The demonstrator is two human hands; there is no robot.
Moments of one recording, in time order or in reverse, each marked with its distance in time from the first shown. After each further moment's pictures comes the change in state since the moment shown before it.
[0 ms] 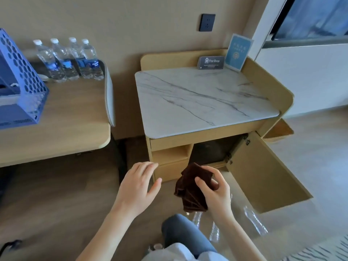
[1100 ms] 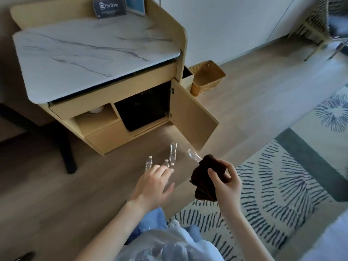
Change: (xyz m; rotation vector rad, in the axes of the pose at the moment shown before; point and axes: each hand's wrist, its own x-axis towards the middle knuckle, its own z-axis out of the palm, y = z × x) left_hand -0.089 0.345 0.210 0.027 -0.328 0.424; right_hand -0.165 0.049 -0.386 -0.011 0.508 0.145
